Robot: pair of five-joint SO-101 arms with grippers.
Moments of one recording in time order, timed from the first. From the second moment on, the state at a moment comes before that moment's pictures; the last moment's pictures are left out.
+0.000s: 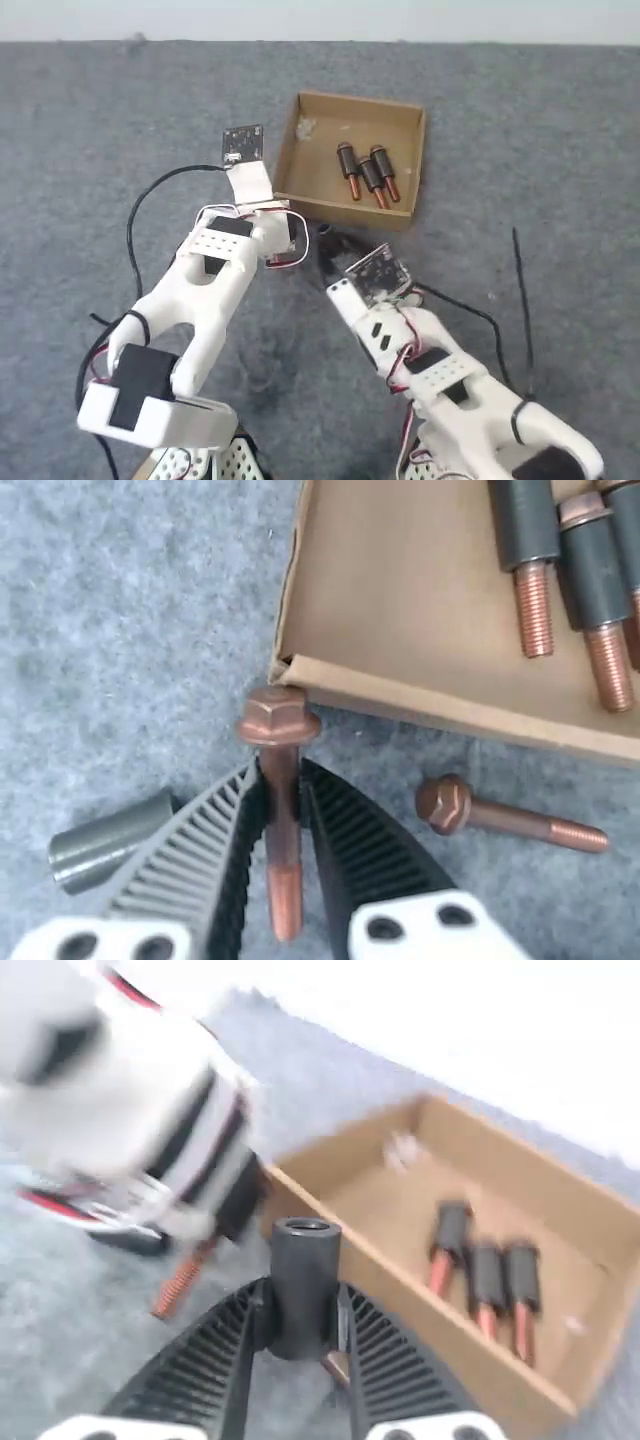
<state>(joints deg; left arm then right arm) 7.0 -2.0 42.9 33.1 23.9 -34.6 -31.6 89.5 -32.4 9.6</state>
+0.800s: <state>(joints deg) 6.9 -2.1 43.0 32.7 24.0 -36.0 16.3 90.5 -97.1 7.8</state>
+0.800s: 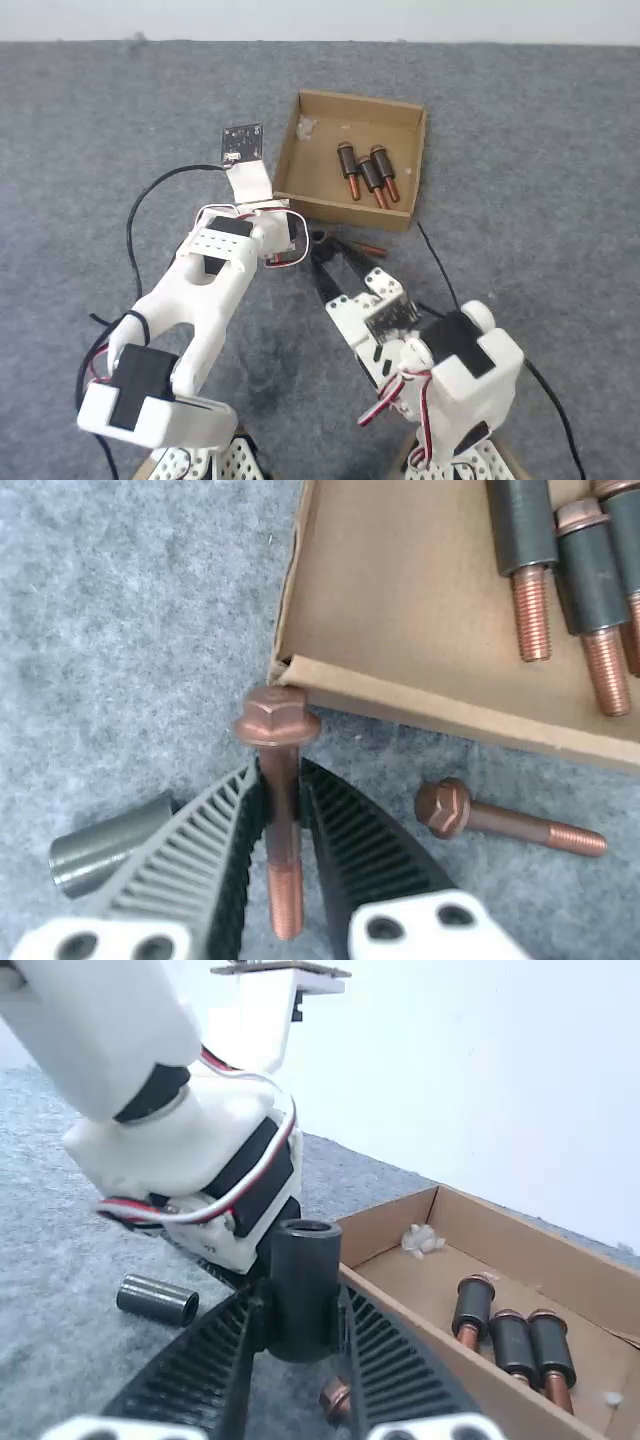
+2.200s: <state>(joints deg) 7.2 -42.4 75.5 3.9 24.0 -38.3 18.5 91.0 -98.2 -0.7</state>
